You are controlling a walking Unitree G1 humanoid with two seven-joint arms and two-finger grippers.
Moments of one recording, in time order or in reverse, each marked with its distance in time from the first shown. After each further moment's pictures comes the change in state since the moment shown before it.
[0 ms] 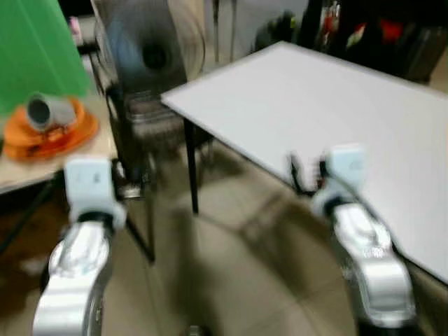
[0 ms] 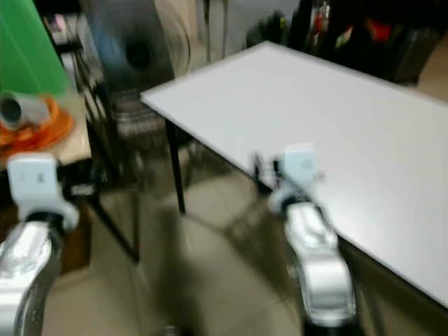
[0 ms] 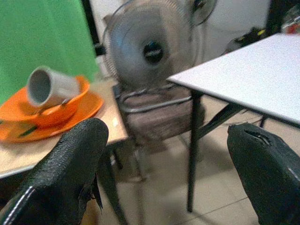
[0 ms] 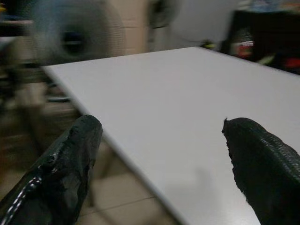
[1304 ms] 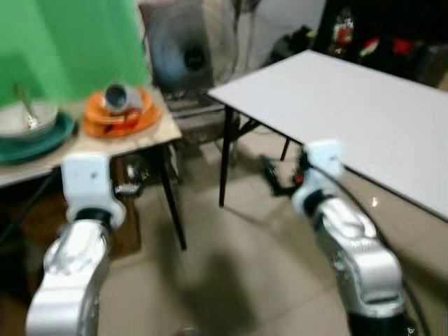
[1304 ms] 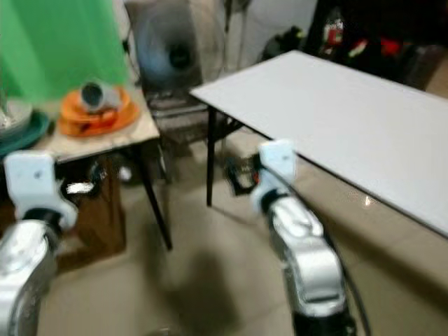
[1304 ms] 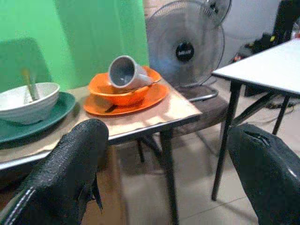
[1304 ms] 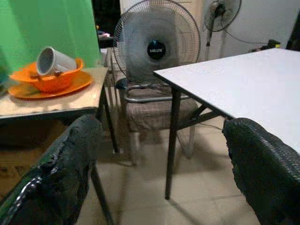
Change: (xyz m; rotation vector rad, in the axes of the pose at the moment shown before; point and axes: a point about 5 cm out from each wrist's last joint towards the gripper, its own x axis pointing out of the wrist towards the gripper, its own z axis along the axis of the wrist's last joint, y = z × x) left arm 0.001 0.000 0.012 -0.010 -0.003 -0.028; right arm 0.005 0.022 0.007 0.105 0.020 0.171
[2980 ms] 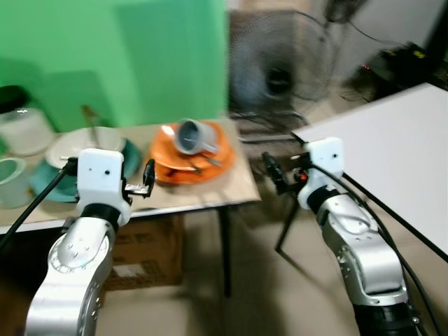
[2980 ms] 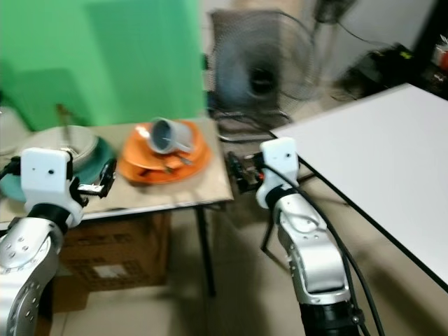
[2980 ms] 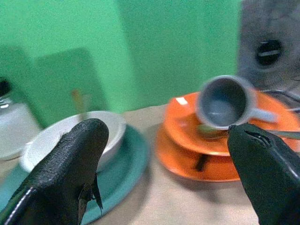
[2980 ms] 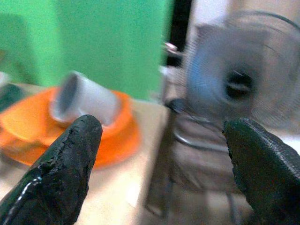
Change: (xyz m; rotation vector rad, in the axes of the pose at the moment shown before) left arm -0.003 -0.007 0.002 0.080 -0.005 -0.095; right arm 0.009 -0.008 -0.001 -0.110 -0.036 0.055
